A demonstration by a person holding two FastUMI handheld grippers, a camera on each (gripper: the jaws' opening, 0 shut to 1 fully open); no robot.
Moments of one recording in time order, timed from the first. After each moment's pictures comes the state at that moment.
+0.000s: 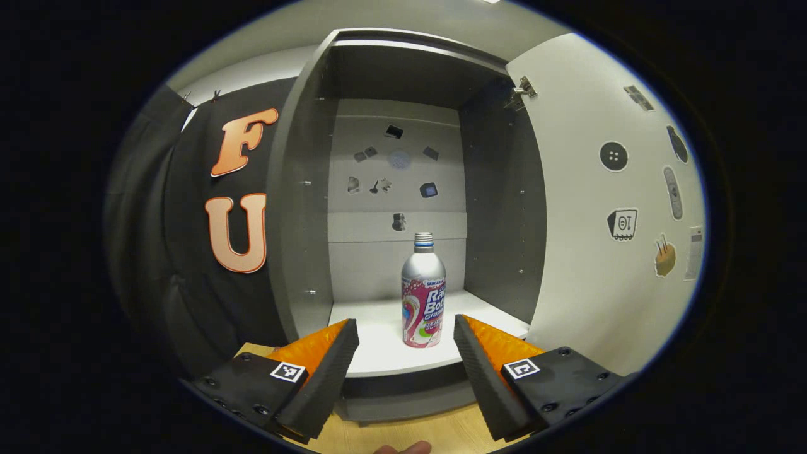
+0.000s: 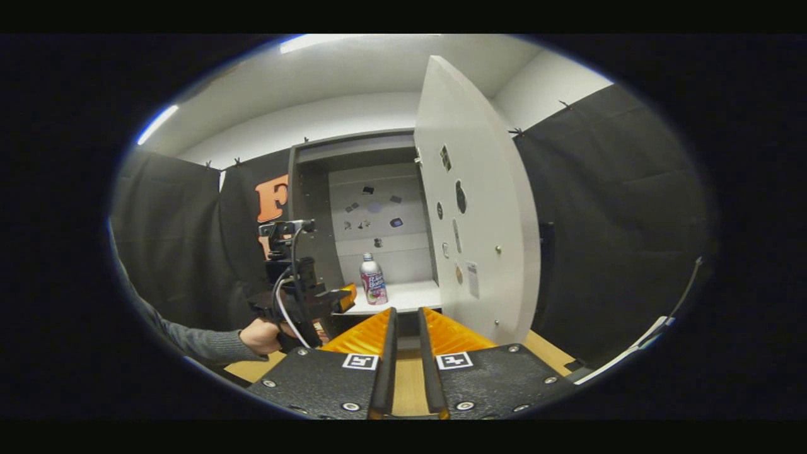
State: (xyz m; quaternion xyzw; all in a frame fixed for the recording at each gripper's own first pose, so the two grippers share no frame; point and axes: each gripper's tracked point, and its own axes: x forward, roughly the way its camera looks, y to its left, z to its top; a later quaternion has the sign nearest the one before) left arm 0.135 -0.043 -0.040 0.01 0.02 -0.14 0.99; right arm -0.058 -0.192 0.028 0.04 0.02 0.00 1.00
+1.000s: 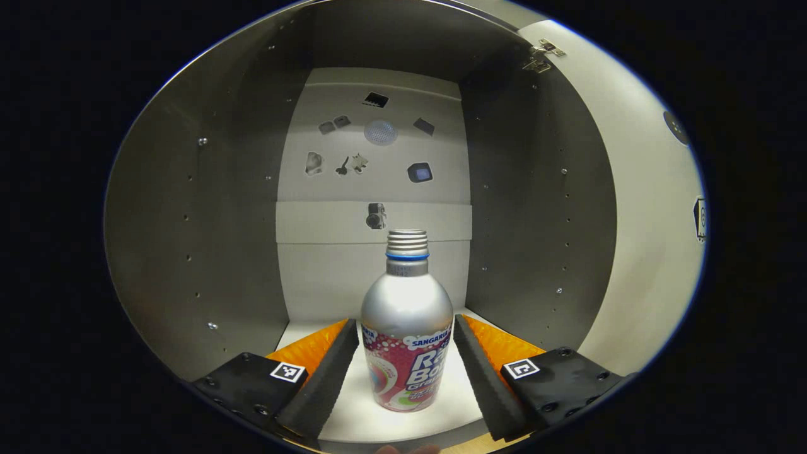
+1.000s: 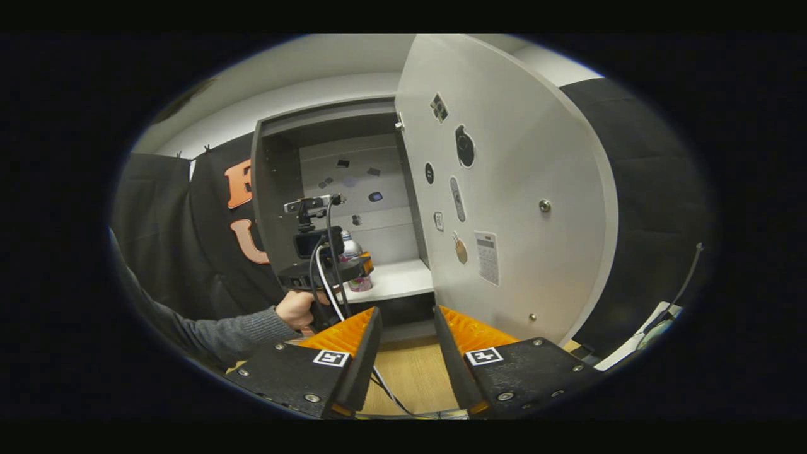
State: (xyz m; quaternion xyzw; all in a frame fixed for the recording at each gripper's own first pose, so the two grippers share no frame) left arm 0.218 -0.083 -0.061 0.00 0.02 -0.16 0.99; right arm -0.003 -0.198 -0.012 0.06 0.09 -0.05 0.99
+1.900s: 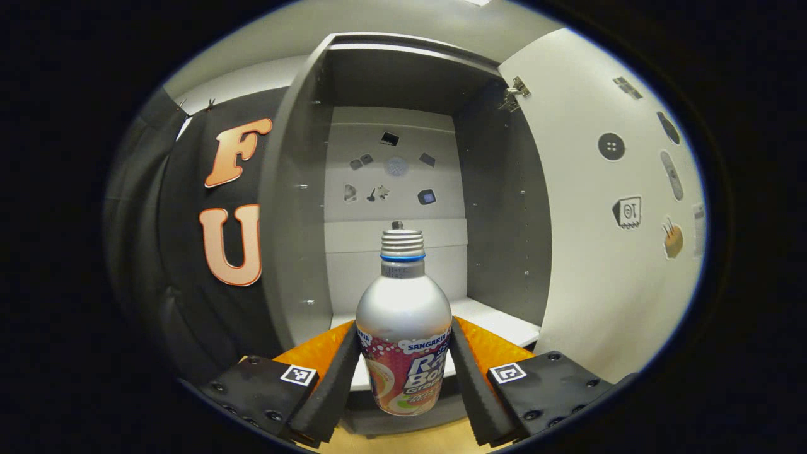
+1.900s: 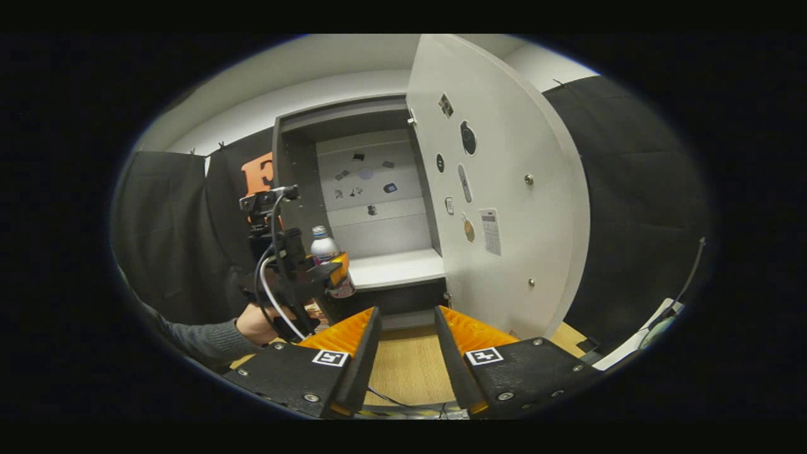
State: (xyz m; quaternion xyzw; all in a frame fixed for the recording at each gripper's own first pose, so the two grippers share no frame) left arm 0.060 0.005 -0.057 0.03 -0.02 -0.14 0.99; right arm -0.049 -0.177 -0.033 0.06 0.10 -0.01 0.99
